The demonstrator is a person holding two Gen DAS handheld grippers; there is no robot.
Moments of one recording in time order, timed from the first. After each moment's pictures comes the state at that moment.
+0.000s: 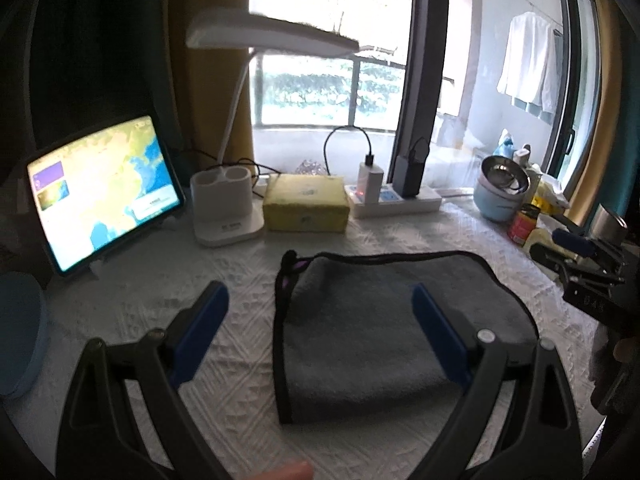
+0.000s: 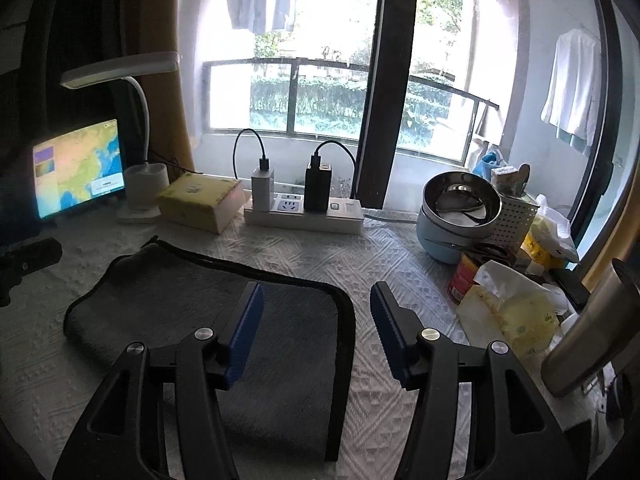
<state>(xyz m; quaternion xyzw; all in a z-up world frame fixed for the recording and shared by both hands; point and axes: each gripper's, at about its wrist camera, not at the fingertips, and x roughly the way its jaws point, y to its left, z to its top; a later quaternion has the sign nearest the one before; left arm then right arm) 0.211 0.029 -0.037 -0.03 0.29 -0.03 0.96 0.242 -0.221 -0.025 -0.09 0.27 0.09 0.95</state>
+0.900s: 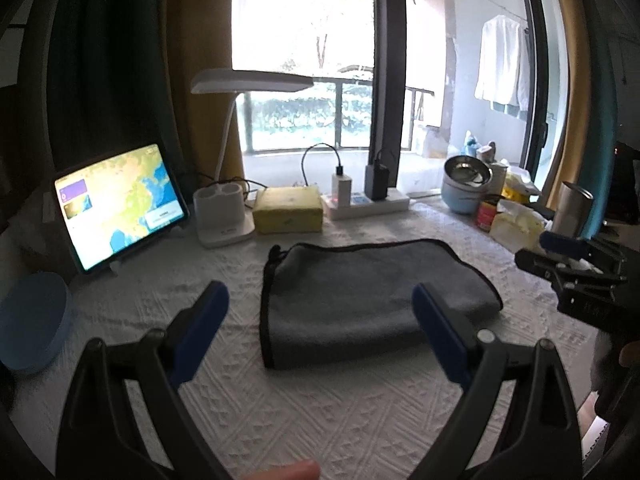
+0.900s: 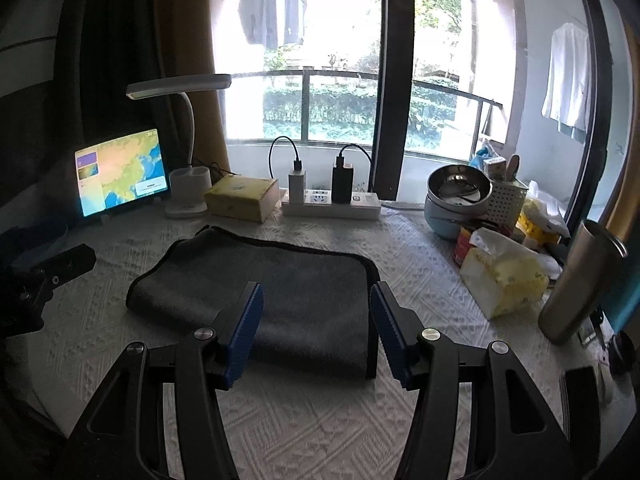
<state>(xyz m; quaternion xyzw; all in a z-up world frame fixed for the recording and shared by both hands) 0.127 0.003 -0.029 -0.01 0.24 -0.05 0.97 0.153 -0.215 -0.016 -0.06 0.27 0.11 0.96</state>
